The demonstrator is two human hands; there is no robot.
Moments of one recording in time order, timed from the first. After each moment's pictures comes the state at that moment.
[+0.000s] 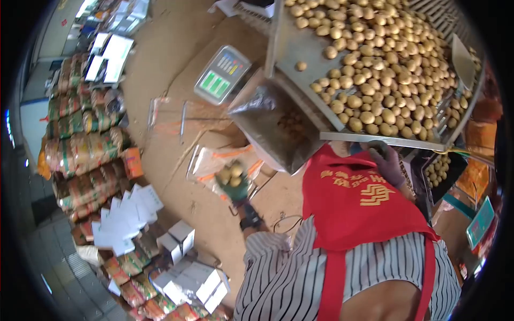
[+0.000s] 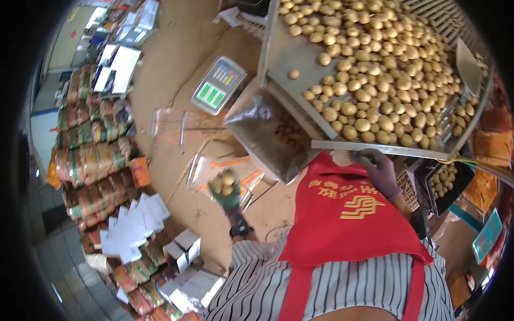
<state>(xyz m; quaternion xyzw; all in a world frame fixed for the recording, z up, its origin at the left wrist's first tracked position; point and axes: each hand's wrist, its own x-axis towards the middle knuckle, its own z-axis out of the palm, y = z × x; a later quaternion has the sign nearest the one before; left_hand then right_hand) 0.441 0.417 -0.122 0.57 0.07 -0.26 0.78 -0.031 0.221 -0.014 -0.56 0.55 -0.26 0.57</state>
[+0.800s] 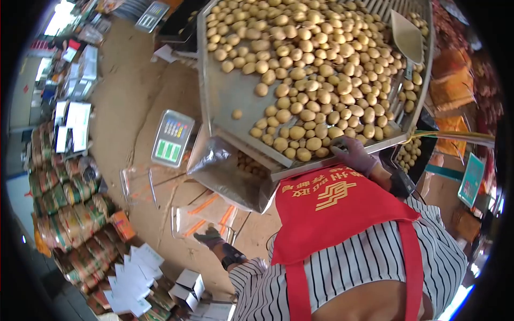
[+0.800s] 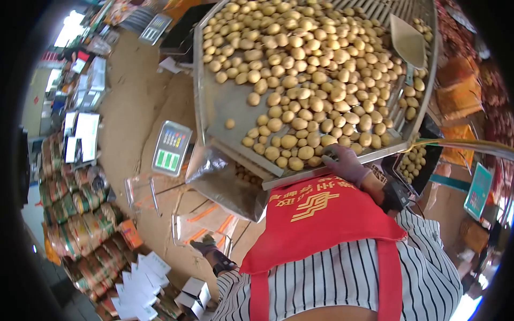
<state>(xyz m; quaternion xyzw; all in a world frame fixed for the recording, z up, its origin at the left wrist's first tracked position) 0.489 0.409 -0.169 0.70 0.09 -0.16 0.69 -0.074 0.135 -0.001 -0.65 0.59 -0.15 0.45</state>
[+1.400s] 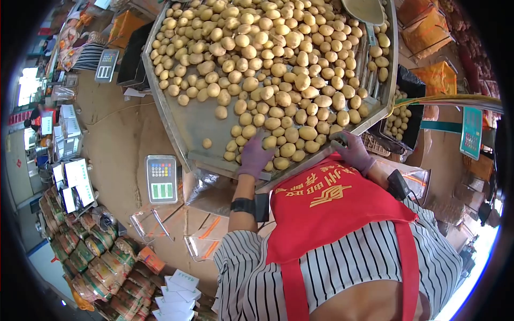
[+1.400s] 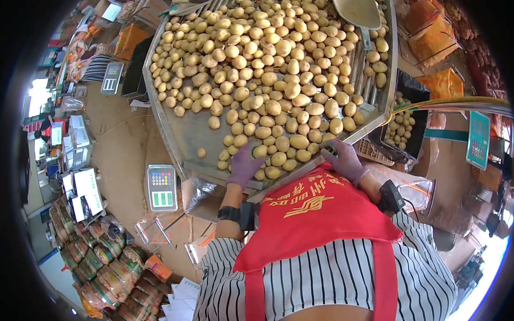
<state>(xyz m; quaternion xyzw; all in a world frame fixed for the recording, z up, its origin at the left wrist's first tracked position) 0.167 0.064 -0.066 0.53 -0.82 -0.20 0.01 -0.137 0.170 -0.017 -0.53 0.69 -0.26 0.42</state>
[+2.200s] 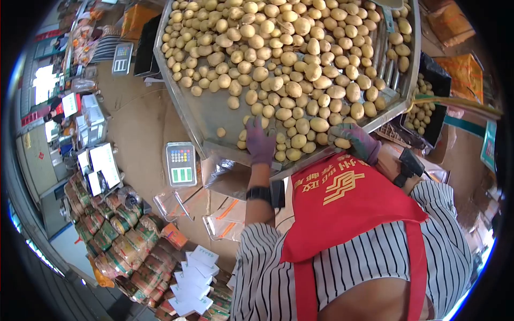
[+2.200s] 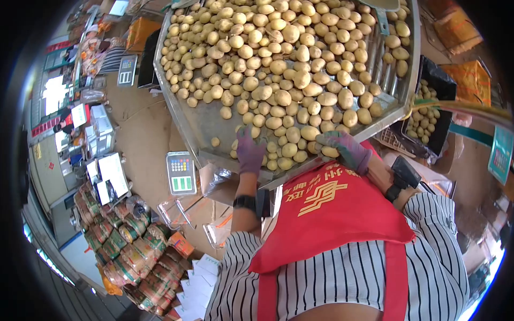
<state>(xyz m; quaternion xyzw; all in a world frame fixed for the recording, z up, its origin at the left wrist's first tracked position) 0.157 0.057 -0.062 0.65 -0.74 -0.17 0.11 -0.133 0.137 -0.016 -0.14 0.39 -0.40 0.81</state>
